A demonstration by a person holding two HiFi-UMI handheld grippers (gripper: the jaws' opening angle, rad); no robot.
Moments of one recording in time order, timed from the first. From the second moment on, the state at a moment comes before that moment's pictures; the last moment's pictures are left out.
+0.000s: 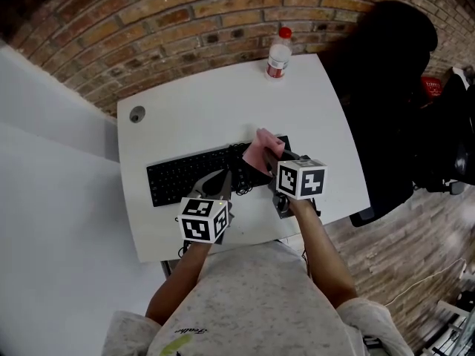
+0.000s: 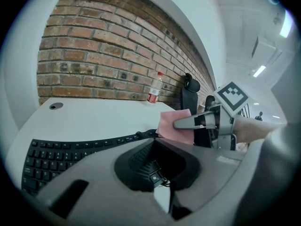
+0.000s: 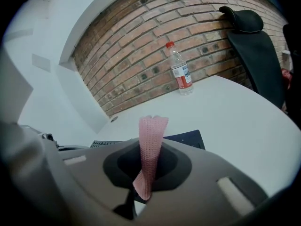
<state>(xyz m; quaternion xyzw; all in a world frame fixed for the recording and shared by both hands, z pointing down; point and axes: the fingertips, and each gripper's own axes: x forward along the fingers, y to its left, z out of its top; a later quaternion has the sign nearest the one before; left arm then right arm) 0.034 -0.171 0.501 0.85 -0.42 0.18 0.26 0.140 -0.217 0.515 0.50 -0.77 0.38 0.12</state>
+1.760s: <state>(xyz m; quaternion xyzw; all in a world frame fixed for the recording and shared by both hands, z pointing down) 0.003 -0.156 0.495 0.85 -0.44 0.17 0.26 0.155 -0.198 0.470 0.53 -0.77 0.34 0.06</state>
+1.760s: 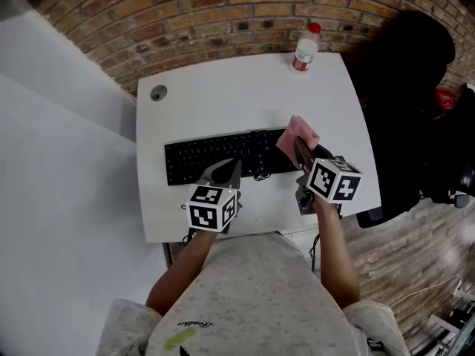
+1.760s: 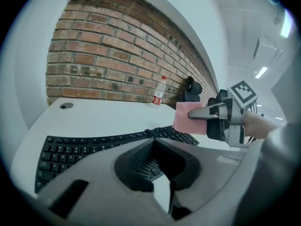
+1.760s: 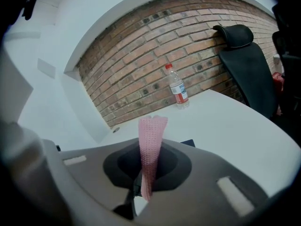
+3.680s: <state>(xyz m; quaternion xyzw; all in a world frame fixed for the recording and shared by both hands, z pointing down) -0.244 -0.112 0.507 0.82 -0.49 0.14 0.27 -0.215 -0.138 0.509 0.35 -0.83 0.42 0.09</state>
